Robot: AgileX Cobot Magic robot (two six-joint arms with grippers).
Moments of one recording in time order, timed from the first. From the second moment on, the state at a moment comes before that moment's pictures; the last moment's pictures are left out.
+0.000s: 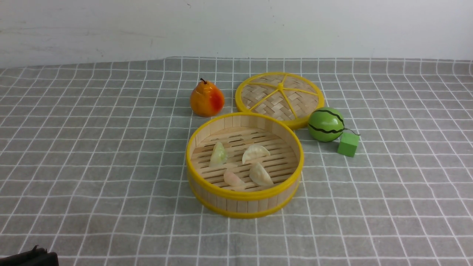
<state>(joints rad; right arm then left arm) -0.02 -0.01 0.02 -0.06 0.38 0.22 -0.39 0.27 -0.42 -0.26 0.57 -0.03</state>
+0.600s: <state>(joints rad) -0.02 -0.01 0.02 -0.06 0.38 0.22 -0.39 0.27 -0.41 -0.22 0.55 -0.03</state>
